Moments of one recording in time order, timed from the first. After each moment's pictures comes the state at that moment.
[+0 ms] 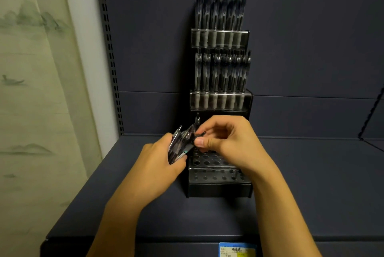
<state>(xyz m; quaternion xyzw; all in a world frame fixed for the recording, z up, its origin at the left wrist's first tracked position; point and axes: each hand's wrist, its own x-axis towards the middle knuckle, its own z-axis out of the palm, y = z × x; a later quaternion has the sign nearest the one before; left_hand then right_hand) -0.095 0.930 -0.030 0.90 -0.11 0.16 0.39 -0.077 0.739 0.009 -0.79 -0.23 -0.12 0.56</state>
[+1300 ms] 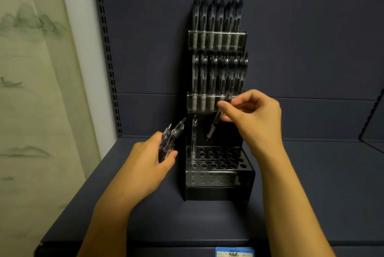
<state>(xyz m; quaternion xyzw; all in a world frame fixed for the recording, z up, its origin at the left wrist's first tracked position) -0.087 0.939 -0.030 0.91 -0.09 0.18 0.36 -0.058 0.716 0.029 -0.71 -0.10 -0.32 0.62</state>
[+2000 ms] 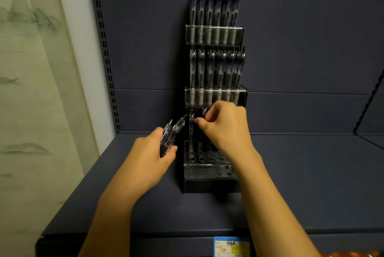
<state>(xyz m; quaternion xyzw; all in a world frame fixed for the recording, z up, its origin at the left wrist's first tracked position) -0.088 0.934 -0.030 0.91 -0.09 0.19 0.35 -0.044 0.749 0.008 -0.89 -0.06 -0.27 0.37</state>
